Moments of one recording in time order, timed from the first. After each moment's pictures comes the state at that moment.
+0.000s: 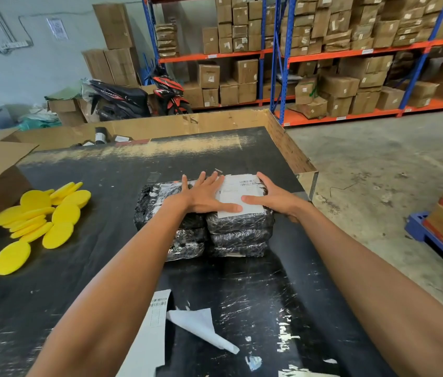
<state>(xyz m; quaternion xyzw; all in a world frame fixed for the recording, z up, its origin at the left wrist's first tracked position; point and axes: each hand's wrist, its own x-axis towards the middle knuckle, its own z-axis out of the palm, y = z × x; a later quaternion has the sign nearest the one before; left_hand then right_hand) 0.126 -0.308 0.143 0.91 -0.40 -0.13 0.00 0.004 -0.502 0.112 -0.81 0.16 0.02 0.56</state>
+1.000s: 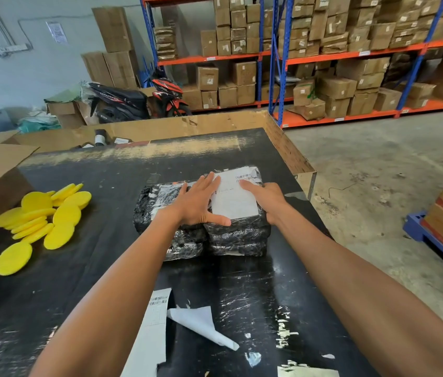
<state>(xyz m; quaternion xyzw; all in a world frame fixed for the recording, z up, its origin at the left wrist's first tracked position) 0.116 -0.282 0.133 0.88 -0.47 -0.08 0.07 0.026 -0.474 0.101 -0.65 0.31 -0.13 0.68</state>
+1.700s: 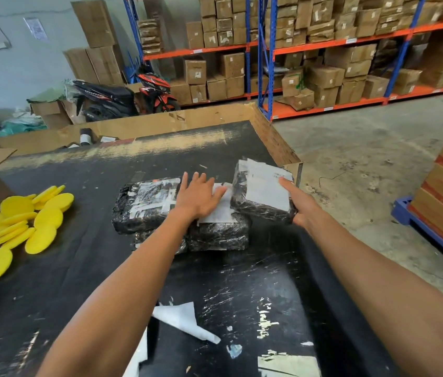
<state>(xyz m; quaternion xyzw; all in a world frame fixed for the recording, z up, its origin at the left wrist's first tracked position) 0.097 -0.346 0.114 0.93 -0.37 -0.03 0.05 -0.055 -0.549 0.080 -0.44 0.33 -0.15 0.82</state>
